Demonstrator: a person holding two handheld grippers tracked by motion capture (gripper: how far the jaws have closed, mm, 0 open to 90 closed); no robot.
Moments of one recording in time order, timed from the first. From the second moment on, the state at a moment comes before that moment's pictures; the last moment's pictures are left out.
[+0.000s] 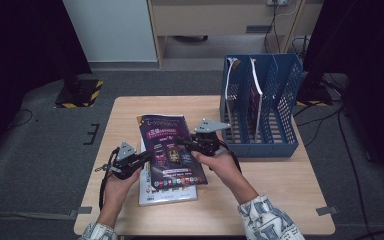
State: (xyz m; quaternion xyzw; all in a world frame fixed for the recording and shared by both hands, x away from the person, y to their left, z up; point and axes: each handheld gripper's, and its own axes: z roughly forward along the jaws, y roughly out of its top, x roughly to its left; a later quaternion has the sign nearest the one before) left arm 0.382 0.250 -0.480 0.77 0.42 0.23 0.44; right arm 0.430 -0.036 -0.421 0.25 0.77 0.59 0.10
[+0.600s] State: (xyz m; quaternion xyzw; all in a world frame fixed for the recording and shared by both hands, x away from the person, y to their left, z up) left arm 0.375 0.255 -0.463 0.74 0.42 0.26 0.46; right arm 0.427 -0.037 -0.413 0.24 0.76 0.59 0.11
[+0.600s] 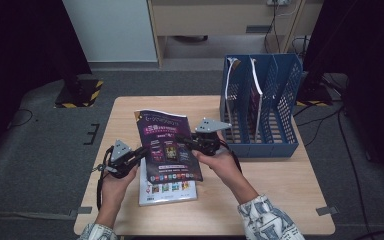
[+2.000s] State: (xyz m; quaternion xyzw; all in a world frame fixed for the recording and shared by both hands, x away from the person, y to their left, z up) left arm 0.373 0.255 -0.458 0.73 0.41 0.27 0.47; right arm 0.428 -0.019 -0.410 0.20 0.77 0.60 0.09
